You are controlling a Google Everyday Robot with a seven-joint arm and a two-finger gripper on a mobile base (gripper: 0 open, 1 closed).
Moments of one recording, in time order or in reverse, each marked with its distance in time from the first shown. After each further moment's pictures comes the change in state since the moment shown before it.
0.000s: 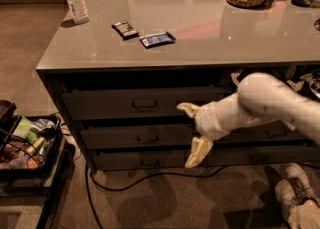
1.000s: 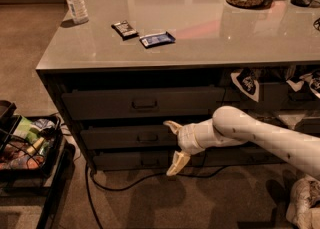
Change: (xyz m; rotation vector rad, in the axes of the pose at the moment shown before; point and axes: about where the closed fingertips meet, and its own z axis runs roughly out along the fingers) arm 0.050 -0.006 0.132 0.025 -0.132 0.035
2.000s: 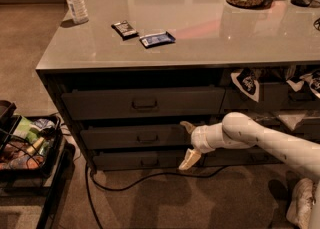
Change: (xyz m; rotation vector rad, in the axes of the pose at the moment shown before) arm 0.103 -0.032 0.007 0.088 0.076 0.083
